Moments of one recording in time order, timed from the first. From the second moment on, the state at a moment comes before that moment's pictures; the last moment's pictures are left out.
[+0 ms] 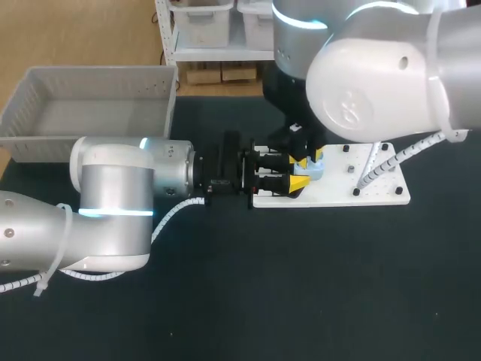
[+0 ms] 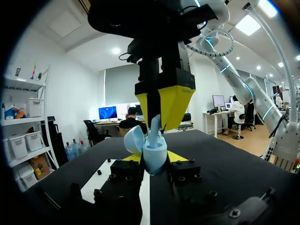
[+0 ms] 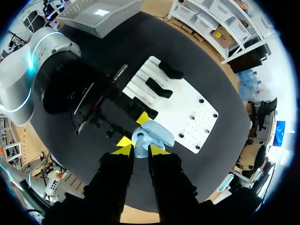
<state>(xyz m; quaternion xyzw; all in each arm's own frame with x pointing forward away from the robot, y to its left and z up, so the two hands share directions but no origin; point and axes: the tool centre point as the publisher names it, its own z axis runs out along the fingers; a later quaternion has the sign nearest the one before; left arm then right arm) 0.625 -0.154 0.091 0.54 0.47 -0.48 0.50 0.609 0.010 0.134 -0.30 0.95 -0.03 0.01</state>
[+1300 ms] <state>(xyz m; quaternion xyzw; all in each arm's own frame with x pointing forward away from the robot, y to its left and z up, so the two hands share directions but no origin) 0.625 -0.154 0.091 0.54 0.47 -0.48 0.50 0.625 -0.002 0.174 -0.24 0.97 0.01 0.02</state>
